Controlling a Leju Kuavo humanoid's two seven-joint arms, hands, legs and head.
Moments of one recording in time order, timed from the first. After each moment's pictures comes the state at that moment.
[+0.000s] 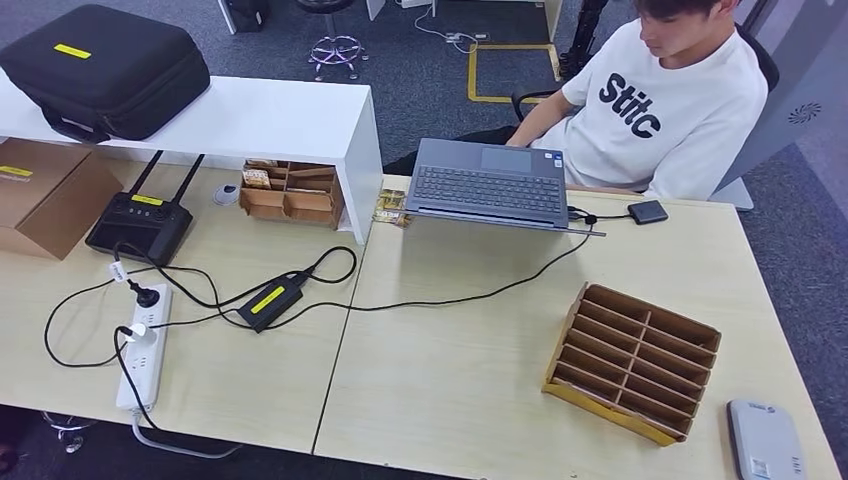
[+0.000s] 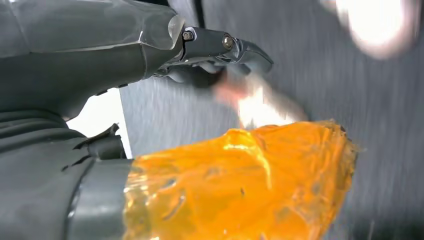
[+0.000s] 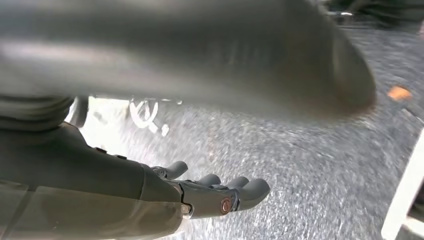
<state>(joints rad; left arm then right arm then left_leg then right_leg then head) -0.06 0.01 0.80 -0.20 -1.23 -0.02 0.18 -0.14 0.00 -0.70 -0.22 0.93 -0.02 0.20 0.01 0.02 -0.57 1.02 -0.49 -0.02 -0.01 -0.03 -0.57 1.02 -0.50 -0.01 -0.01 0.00</state>
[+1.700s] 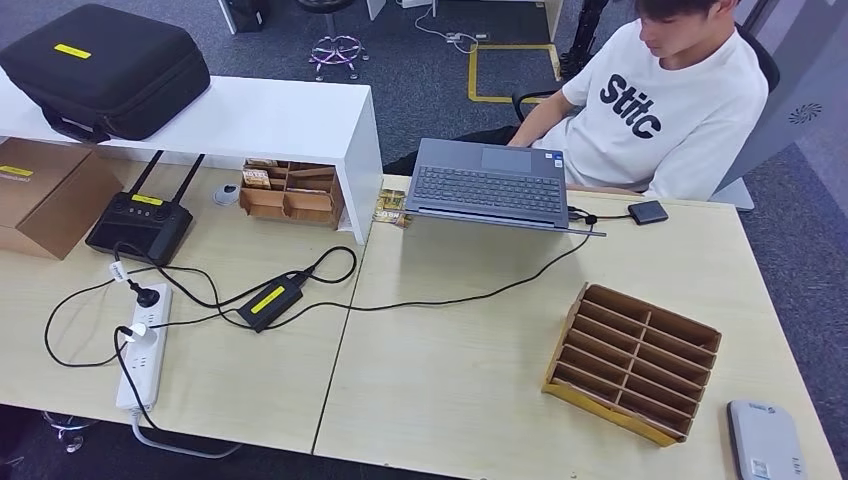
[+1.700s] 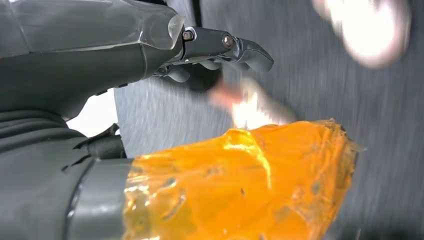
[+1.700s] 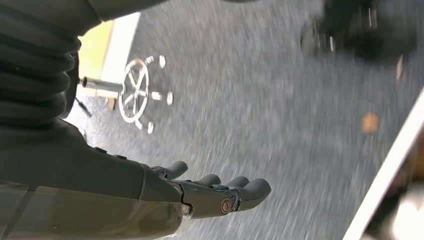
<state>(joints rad) -0.06 0.01 0.80 -0.20 -1.21 -0.02 0.16 -0.15 0.01 -0.71 -0.22 0.99 0.05 0.16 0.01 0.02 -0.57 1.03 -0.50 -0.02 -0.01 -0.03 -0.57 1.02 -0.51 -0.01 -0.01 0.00</state>
